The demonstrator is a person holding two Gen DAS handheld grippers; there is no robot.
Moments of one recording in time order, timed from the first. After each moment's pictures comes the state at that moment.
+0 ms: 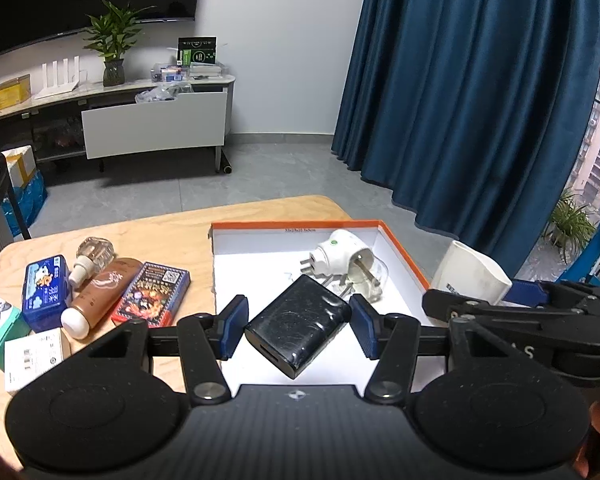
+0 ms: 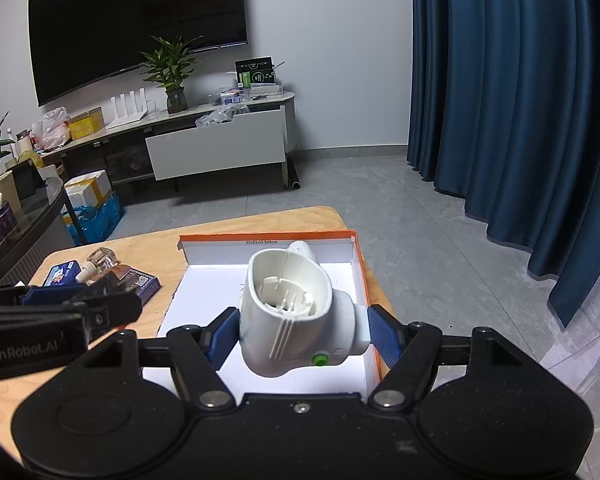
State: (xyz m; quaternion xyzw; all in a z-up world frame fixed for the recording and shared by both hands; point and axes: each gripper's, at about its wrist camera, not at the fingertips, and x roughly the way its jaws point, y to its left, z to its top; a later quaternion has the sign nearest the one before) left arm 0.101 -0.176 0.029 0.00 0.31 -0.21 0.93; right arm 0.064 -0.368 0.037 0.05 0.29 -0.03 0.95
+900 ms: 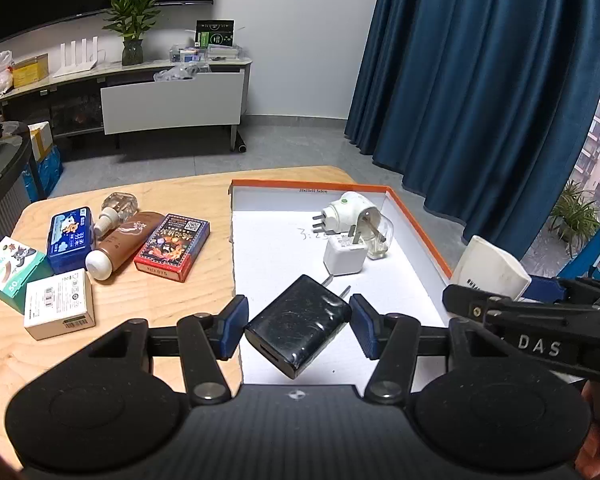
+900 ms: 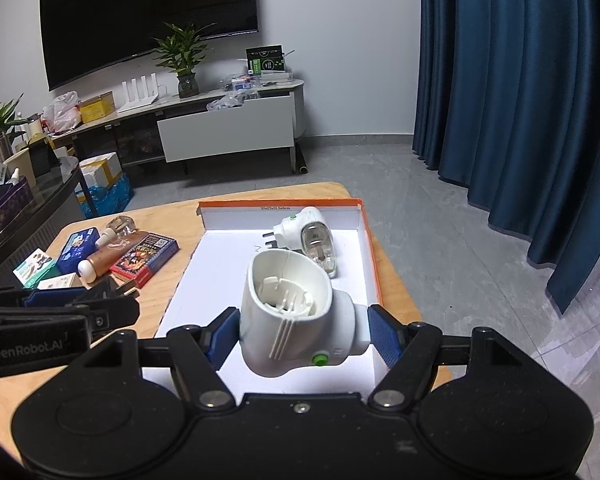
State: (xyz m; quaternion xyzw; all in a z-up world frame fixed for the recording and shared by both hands) left arm 0.065 -0.159 0.018 0.00 0.34 -0.18 0.92; right arm 0.023 -0.357 0.033 0.05 0.31 -0.02 0.95
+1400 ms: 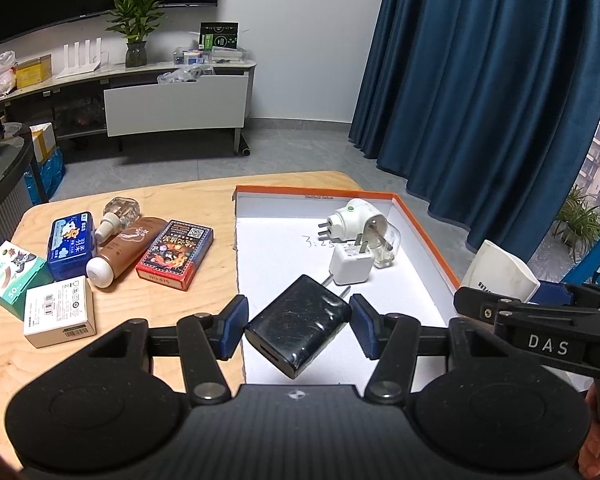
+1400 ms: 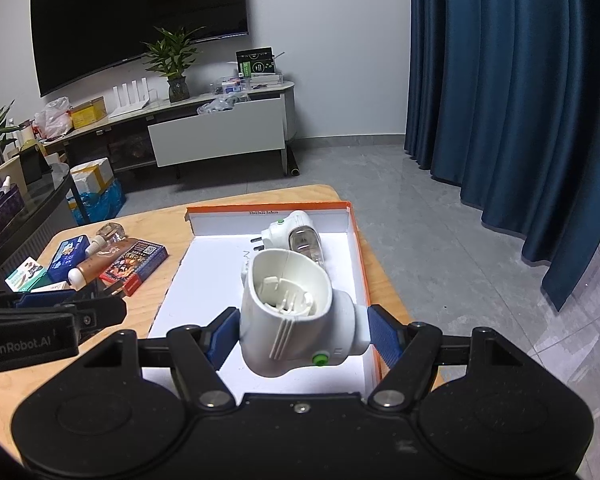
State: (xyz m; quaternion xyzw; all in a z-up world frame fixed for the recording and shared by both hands) left arm 0.073 -0.158 0.017 -0.01 0.33 -0.18 0.93; right arm 0.027 -0.361 0.029 0.05 0.31 -0.03 0.95
